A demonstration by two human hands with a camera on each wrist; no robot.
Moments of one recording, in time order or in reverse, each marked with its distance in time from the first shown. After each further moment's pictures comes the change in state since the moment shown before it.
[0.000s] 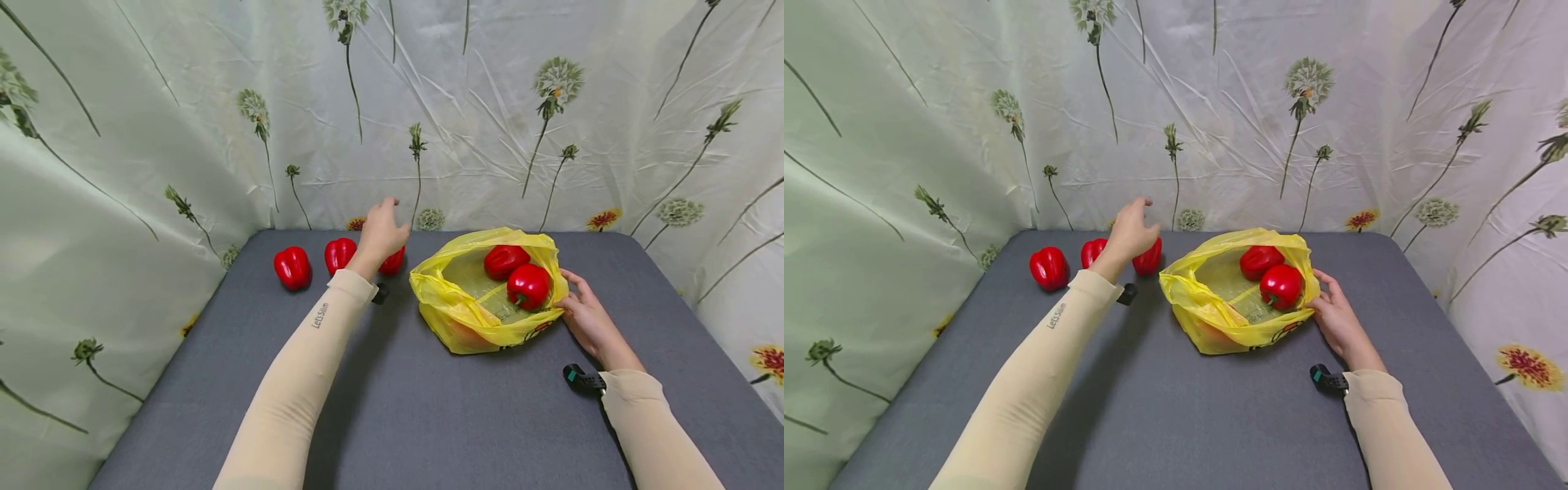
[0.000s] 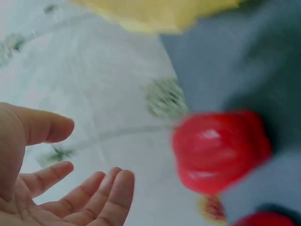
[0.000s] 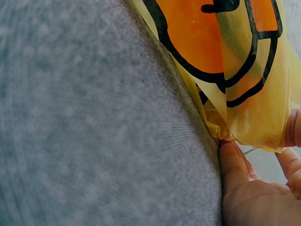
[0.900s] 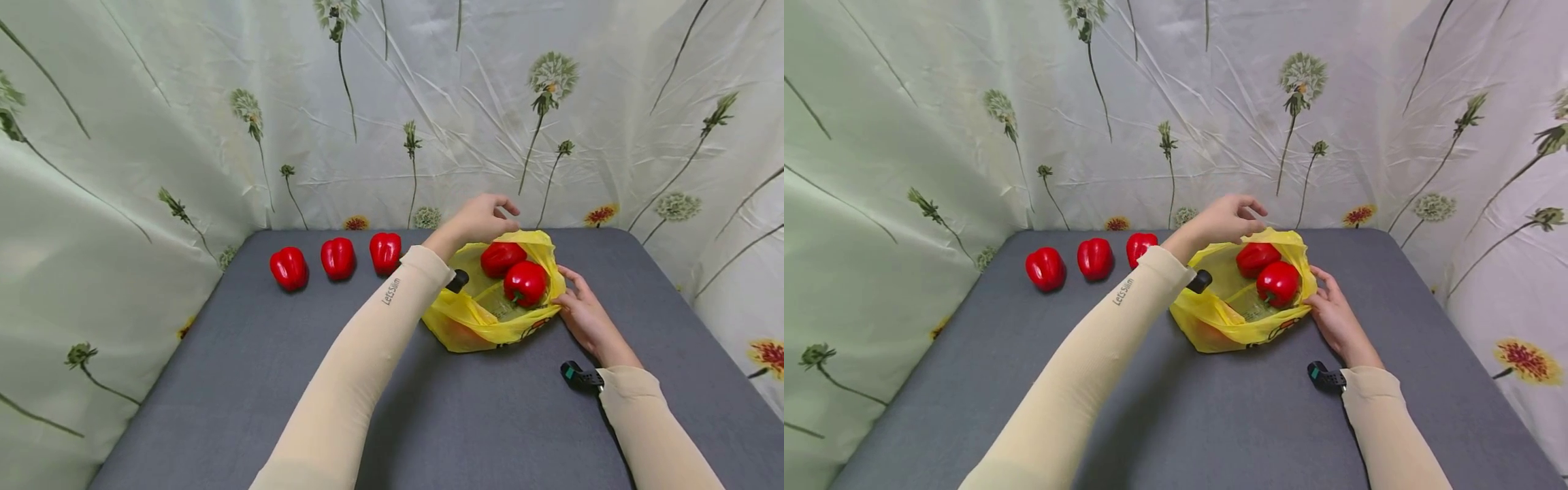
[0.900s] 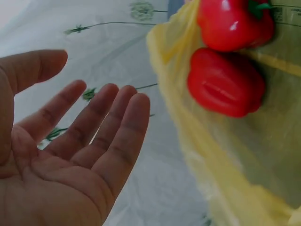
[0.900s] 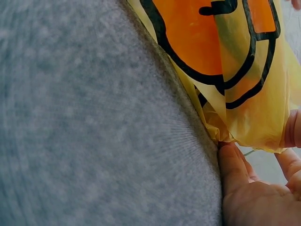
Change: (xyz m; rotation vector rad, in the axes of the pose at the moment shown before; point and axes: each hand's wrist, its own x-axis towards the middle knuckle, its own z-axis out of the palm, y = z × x) left_hand 0.008 0.137 0.052 -0.180 -0.532 0.251; right_hand -0.002 0.000 0.000 0.005 -0.001 -0.040
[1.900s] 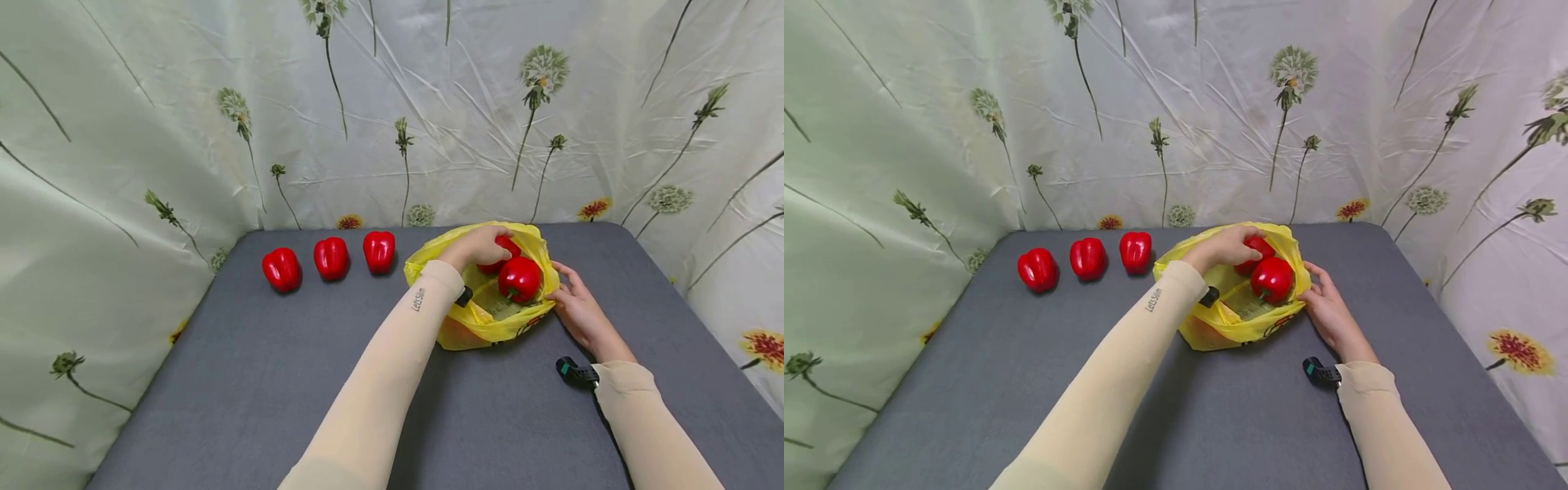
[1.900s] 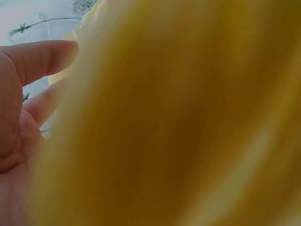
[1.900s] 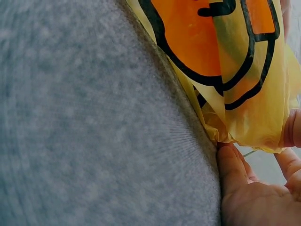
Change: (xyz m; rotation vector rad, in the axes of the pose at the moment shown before) left_hand 0.030 -0.033 0.055 0.196 -0.092 -0.041; right_hand -0.001 0.000 -0.002 -0.001 -0.002 -0.010
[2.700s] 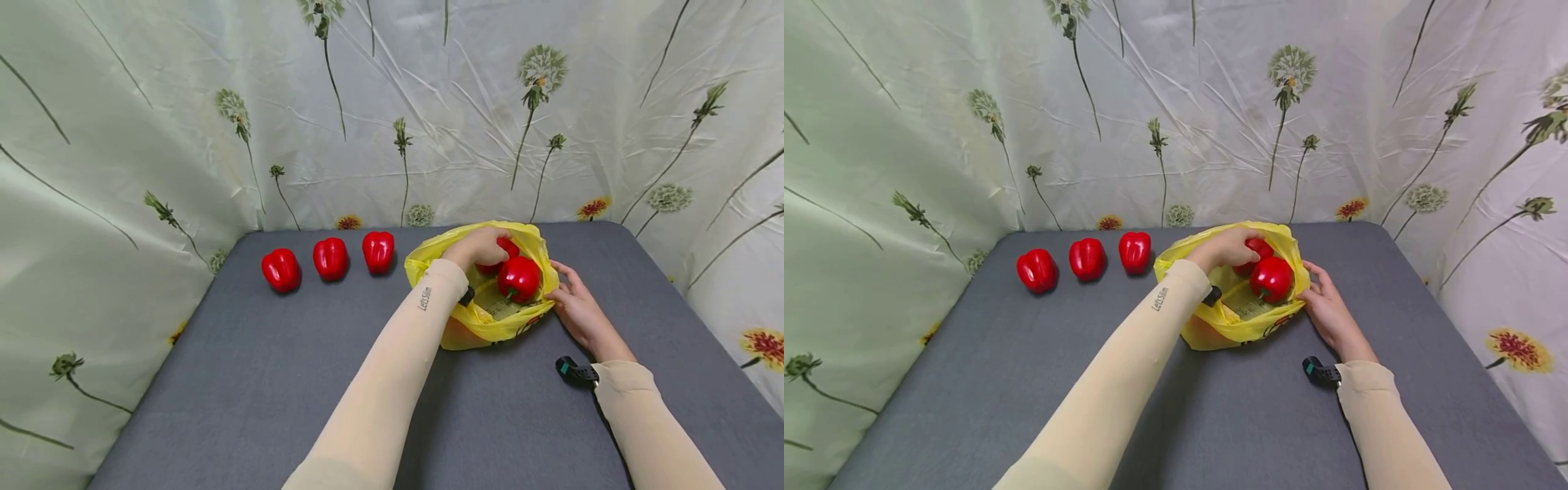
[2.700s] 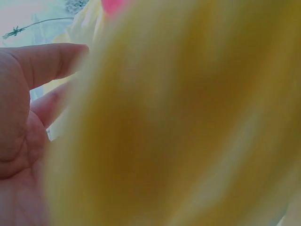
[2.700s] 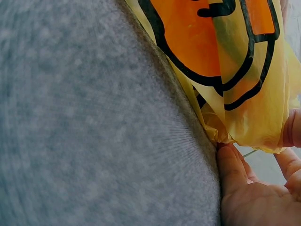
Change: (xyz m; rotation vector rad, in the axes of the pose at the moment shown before) left_hand 0.002 0.005 0.000 0.098 -0.021 -0.059; right_hand -0.001 -0.001 0.000 -0.008 -0.007 -0.013
